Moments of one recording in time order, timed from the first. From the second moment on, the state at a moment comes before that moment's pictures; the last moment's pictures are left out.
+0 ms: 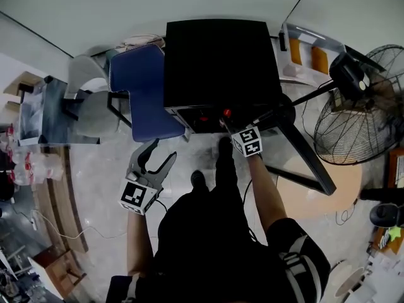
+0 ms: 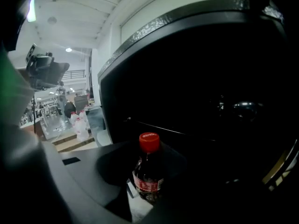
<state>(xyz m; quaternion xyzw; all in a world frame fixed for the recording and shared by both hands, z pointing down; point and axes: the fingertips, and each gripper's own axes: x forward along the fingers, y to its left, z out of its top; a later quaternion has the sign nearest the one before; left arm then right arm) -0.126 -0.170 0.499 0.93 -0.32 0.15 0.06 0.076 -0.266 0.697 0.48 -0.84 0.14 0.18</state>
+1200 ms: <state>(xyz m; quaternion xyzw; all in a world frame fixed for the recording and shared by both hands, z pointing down) -0.156 -0.160 0.539 0.93 -0.31 0.19 0.09 0.082 -0.346 0.768 0.55 -0.80 0.13 0.18</state>
